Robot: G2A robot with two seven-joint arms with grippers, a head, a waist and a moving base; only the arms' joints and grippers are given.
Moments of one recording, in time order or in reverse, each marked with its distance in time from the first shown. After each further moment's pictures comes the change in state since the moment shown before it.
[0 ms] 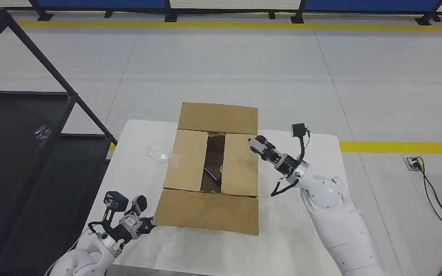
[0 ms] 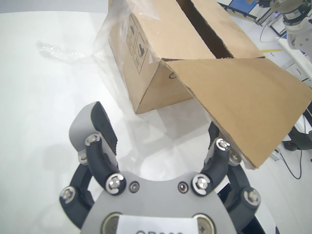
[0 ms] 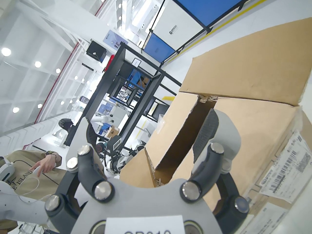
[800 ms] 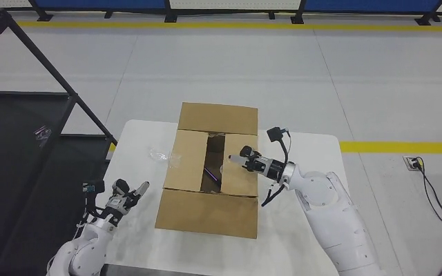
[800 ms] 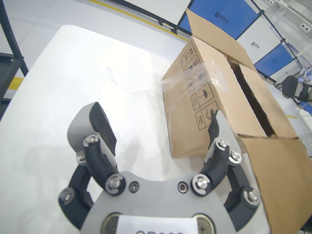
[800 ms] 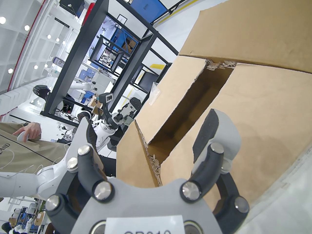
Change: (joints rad) left arm -0.126 -0.022 -0.029 0.185 -0.066 0.140 0.099; right arm 0.023 -0.014 -0.037 -0.058 -0.140 0.064 0.210
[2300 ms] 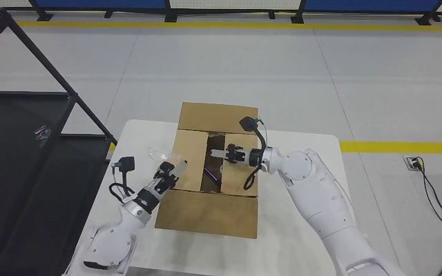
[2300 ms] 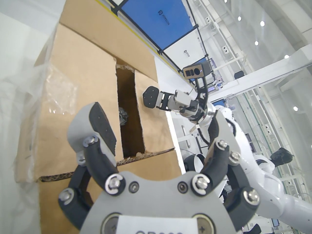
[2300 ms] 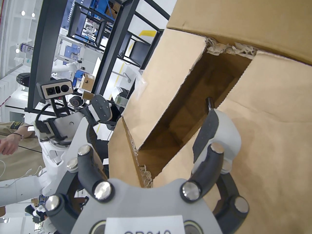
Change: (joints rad) left arm -0.074 -0.058 0.180 -0.371 -0.535 0.320 -0.182; right arm 0.263 -0.091 -0.138 0.330 -0.019 0.033 0.097
